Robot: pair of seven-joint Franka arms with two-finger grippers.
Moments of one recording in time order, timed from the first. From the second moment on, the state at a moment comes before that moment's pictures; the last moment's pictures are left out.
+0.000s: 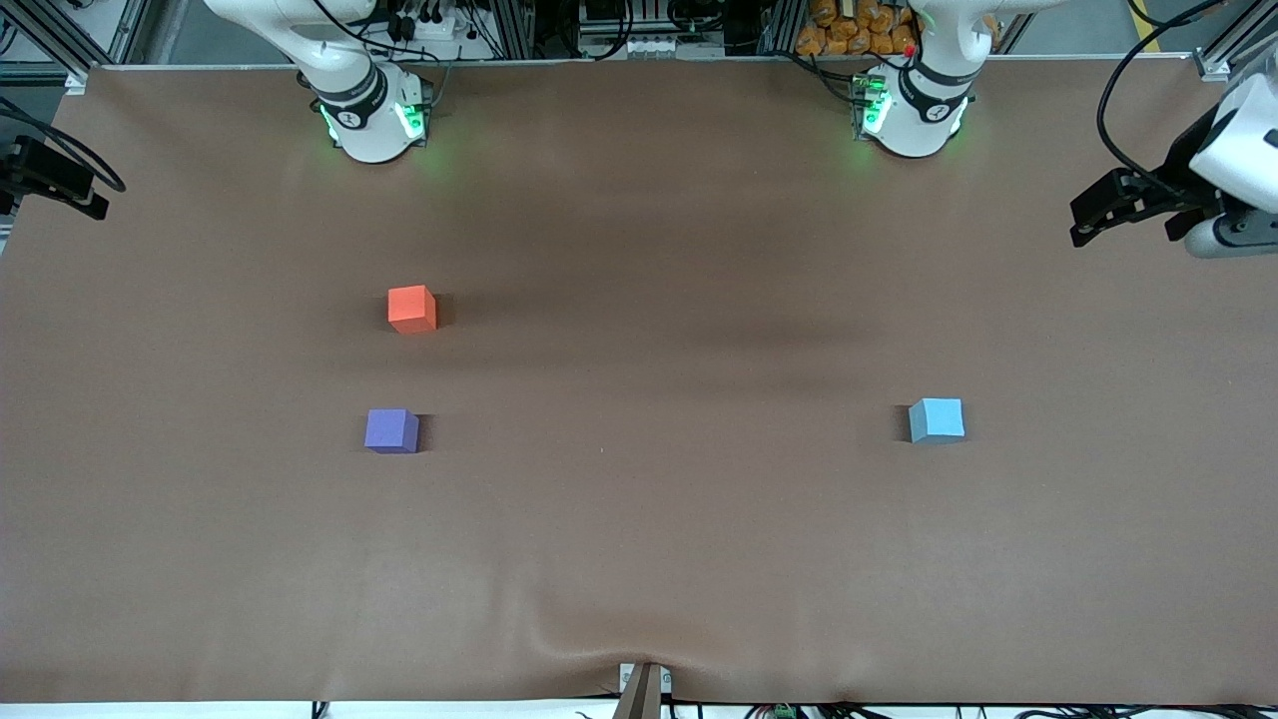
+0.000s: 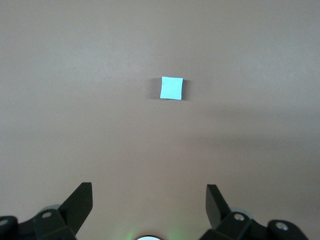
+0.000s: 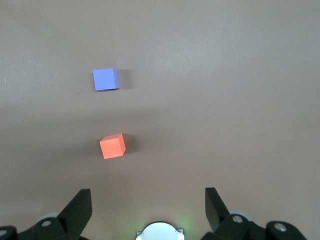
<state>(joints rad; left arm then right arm) 0.03 -0.03 -0.14 -1.56 0.03 1.49 -0.14 -0.01 -0.01 -0.06 -1.41 0.00 1.32 0.00</state>
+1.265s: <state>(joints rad) 0.05 0.36 -0.14 -1.94 0.03 2.23 -0.13 -0.01 0.01 -0.06 -1.41 0.00 1.32 0.00</state>
